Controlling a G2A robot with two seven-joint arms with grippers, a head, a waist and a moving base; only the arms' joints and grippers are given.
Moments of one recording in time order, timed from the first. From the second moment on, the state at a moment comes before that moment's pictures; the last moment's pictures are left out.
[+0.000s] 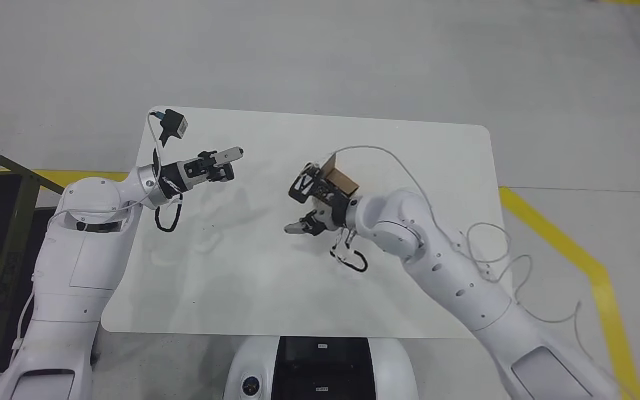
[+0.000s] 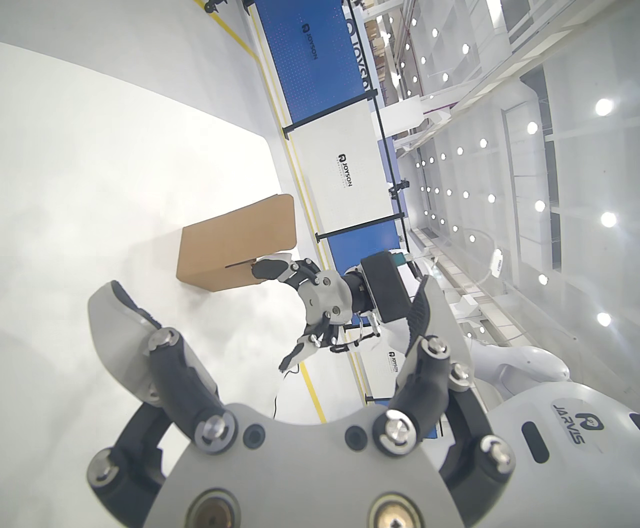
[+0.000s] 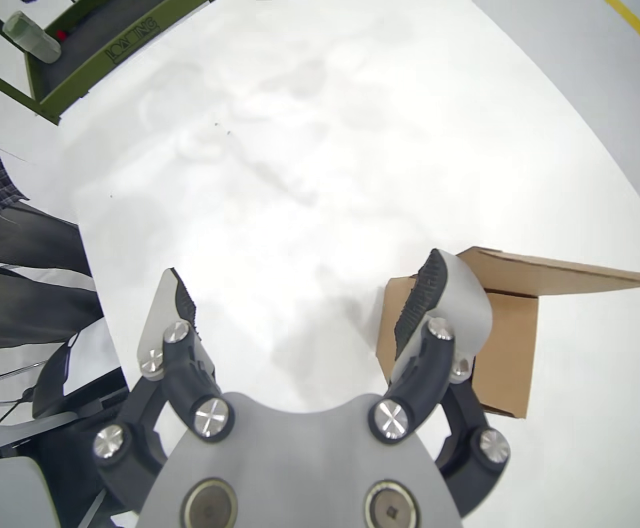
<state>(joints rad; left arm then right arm) 1.17 -0.92 -1.49 -1.48 -0.32 -0.28 -1.05 -0.88 -1.33 0.76 -1.51 -0.93 -0.34 0.74</state>
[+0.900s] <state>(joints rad) 1.17 -0.92 -1.49 -1.48 -0.32 -0.28 -1.05 -0.93 -1.31 0.81 -1.55 -1.15 -0.33 0.78</state>
